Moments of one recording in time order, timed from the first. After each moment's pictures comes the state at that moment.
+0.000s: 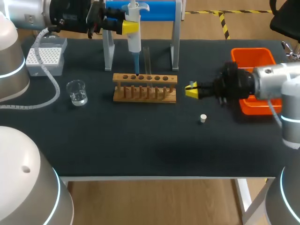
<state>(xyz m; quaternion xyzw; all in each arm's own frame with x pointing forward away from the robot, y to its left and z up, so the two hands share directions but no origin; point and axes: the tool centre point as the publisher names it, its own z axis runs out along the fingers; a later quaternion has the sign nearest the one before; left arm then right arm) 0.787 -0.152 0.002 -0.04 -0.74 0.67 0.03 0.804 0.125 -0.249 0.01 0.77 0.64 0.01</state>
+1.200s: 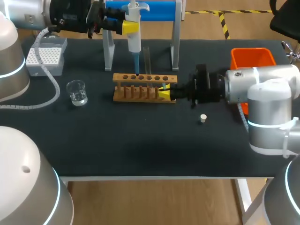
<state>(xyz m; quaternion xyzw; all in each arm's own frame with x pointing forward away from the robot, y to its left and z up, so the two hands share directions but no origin) 0.787 -0.152 0.002 -0.04 -0.74 0.67 0.03 0.808 0.197 -0.260 0.05 0.77 0.64 0.01</state>
